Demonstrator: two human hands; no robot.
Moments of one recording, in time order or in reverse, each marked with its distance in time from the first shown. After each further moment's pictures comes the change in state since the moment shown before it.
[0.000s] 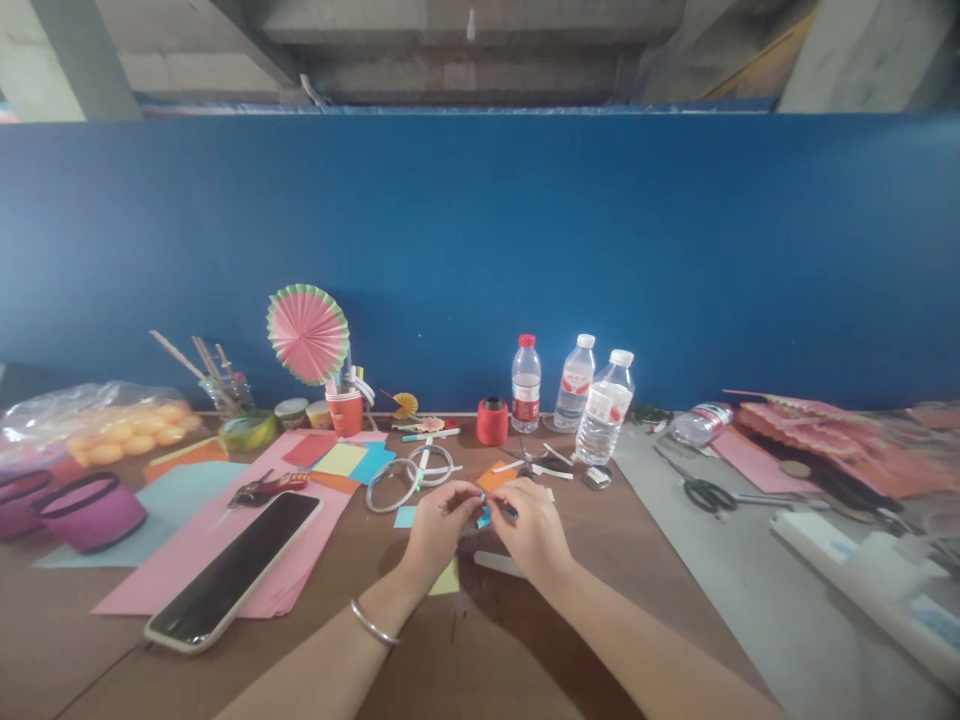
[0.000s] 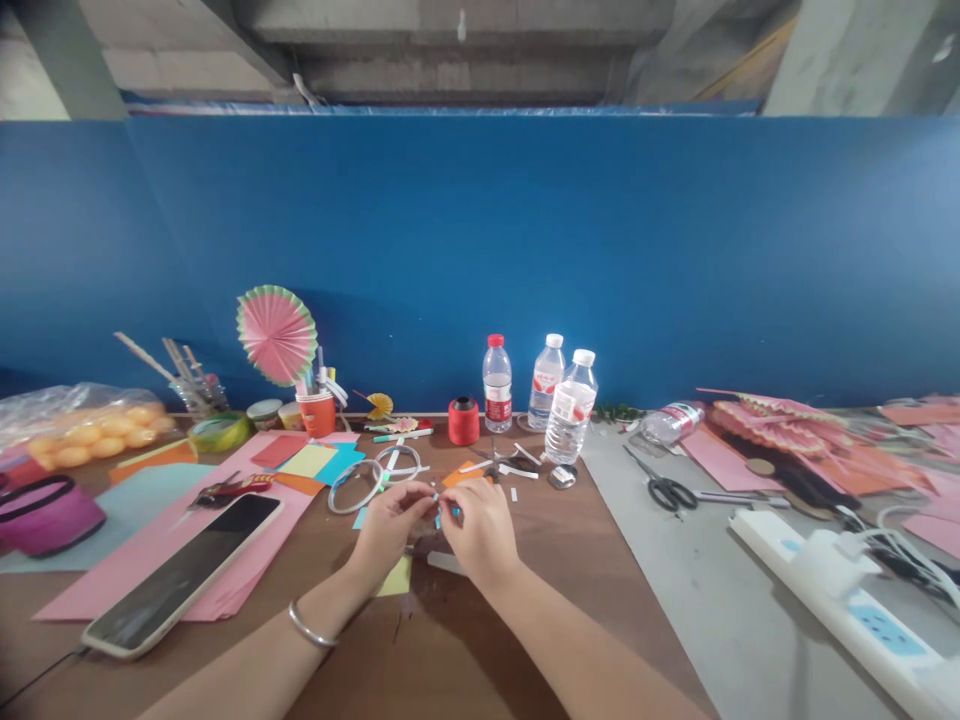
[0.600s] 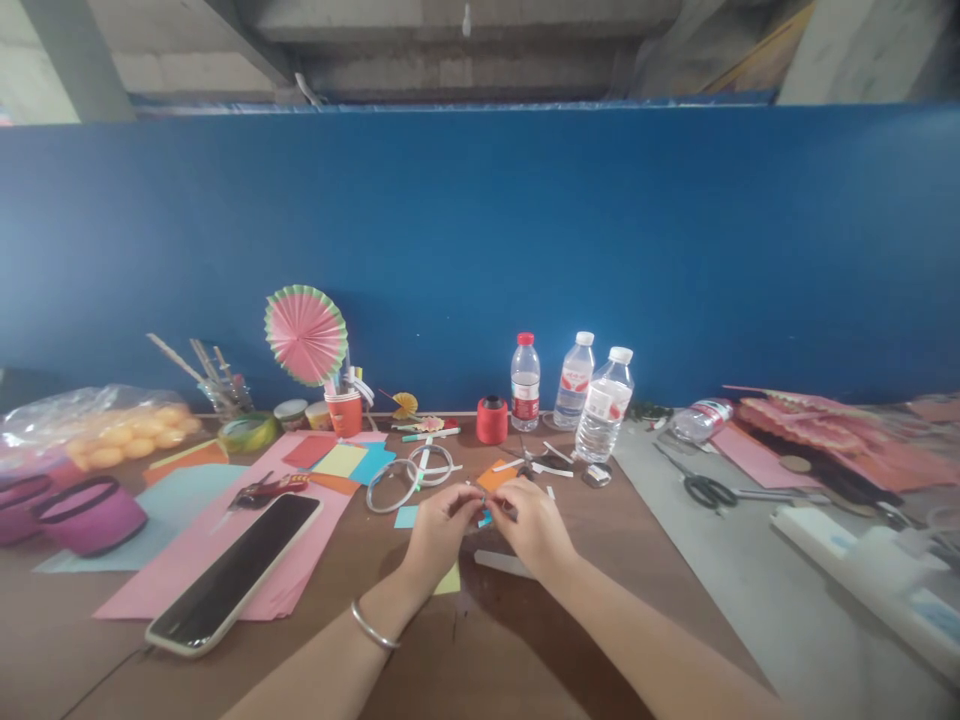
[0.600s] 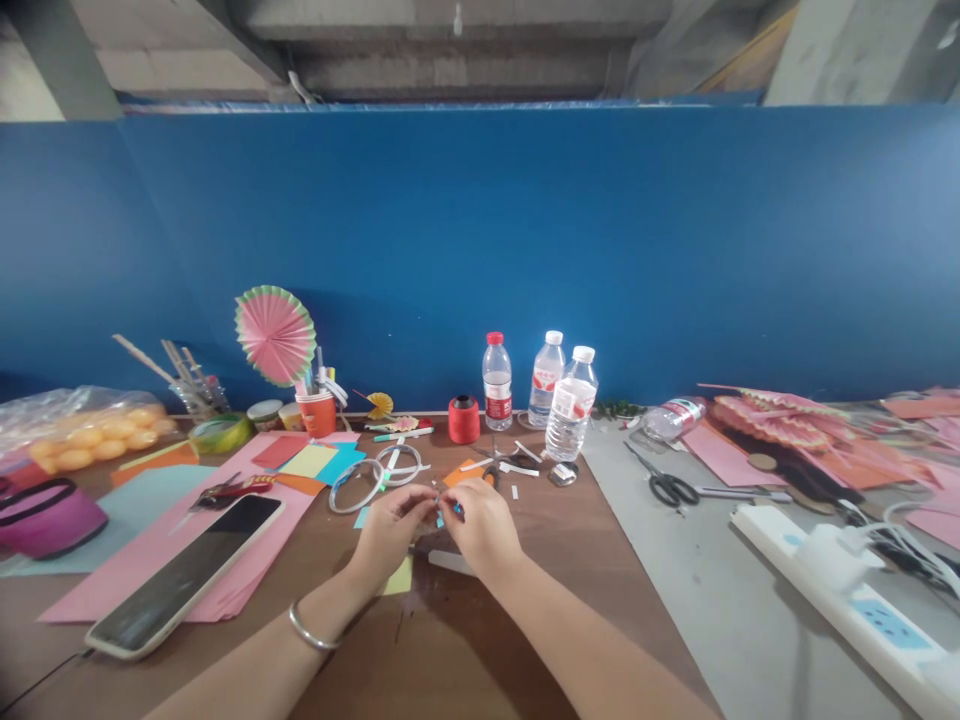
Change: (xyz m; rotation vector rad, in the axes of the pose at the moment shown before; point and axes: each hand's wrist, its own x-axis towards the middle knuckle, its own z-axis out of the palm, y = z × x) left_hand -0.006 0.007 -0.001 0.193 -0.059 0.061; right_hand 0.005 0.001 -0.005 0.081 -0.102 0.011
